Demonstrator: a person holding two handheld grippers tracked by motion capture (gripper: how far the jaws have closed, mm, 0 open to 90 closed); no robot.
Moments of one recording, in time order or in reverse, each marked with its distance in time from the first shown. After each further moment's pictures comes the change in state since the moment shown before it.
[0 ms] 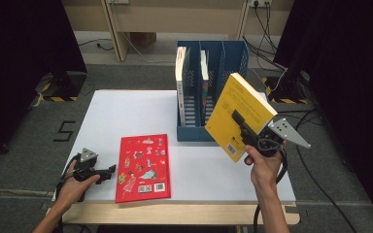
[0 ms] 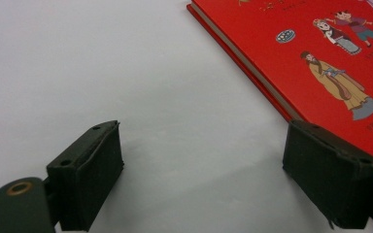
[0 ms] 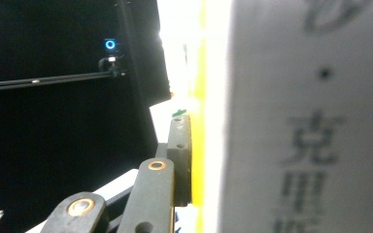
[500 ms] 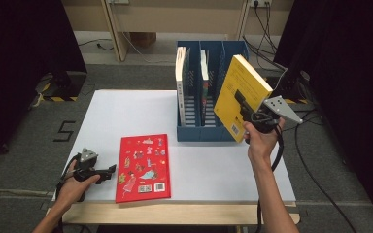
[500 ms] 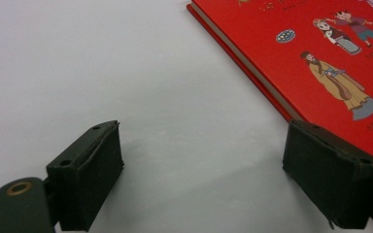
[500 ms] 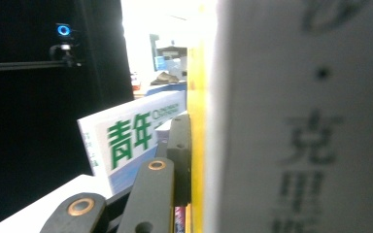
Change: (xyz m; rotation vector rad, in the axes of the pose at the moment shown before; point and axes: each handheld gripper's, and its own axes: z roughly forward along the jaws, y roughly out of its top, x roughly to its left) left arm 0.000 0.000 0.000 0.000 0.000 0.001; right arm -0.027 0.014 0.051 0.029 -0.139 -0.066
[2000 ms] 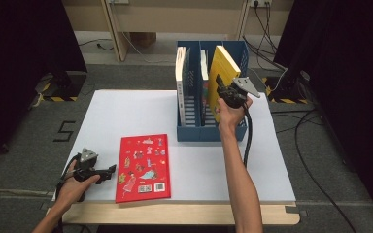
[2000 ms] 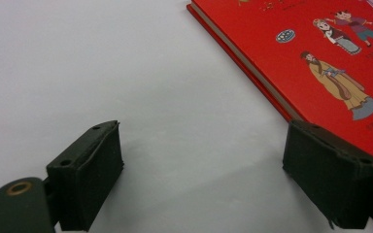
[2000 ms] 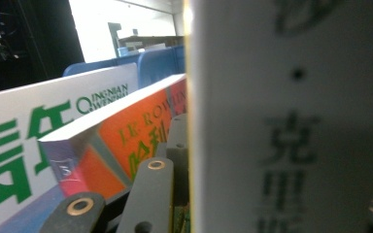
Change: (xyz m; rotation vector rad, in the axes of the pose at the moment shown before) left arm 0.000 0.000 0.000 0.001 -0.001 0.000; right arm -0.006 -0.043 0.125 0.042 -0.148 0.059
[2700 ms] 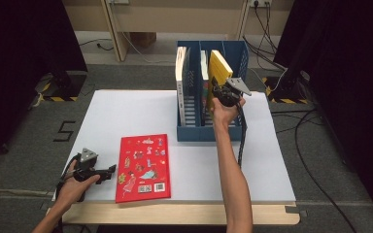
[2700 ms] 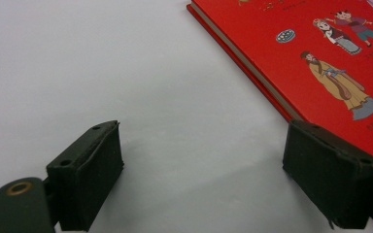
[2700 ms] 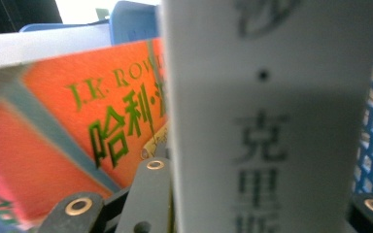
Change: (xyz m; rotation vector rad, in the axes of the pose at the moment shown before) left arm 0.000 0.000 0.000 0.000 0.000 0.000; right arm -0.001 -0.023 0.030 0.063 -0.037 0.025
